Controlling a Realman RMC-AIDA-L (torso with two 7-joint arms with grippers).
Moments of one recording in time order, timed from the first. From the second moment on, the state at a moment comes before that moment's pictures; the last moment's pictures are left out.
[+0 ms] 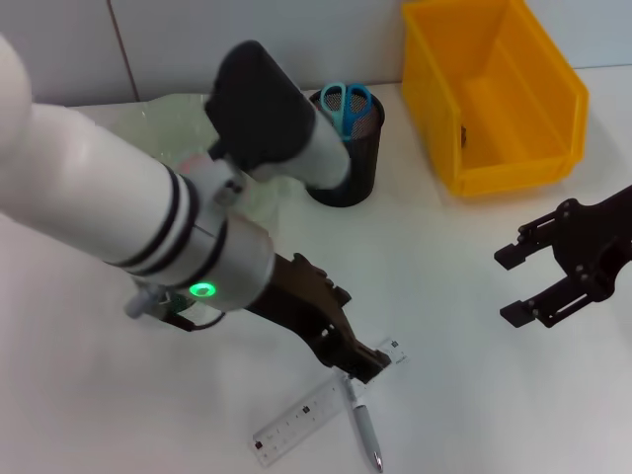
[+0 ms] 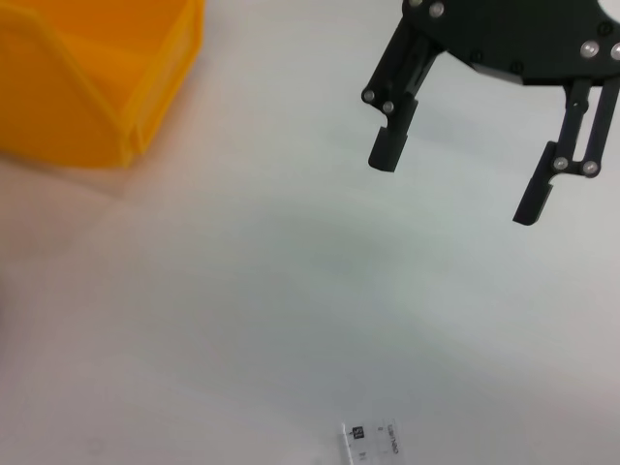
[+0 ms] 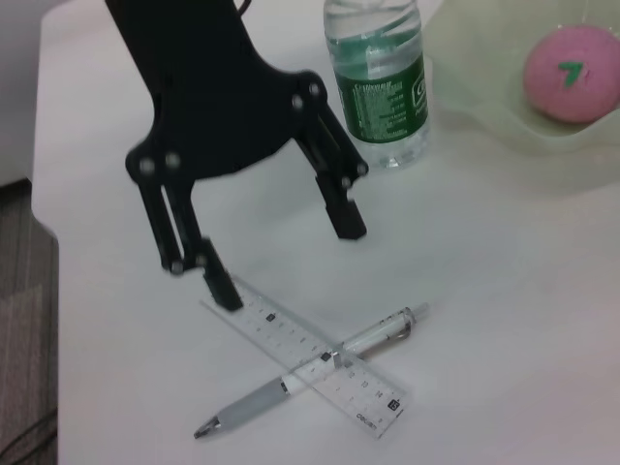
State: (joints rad) left arm -0.63 -2.08 1.77 1.43 2.26 1.39 -2.55; right arm 0.68 1.93 -0.80 -0.96 -2.41 -1.87 1.65
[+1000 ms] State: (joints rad) left arm -0.68 -2.08 2.14 1.40 2.40 1.07 -2.79; right arm 0.67 1.98 -0.83 -1.00 -2.46 -1.86 1.67
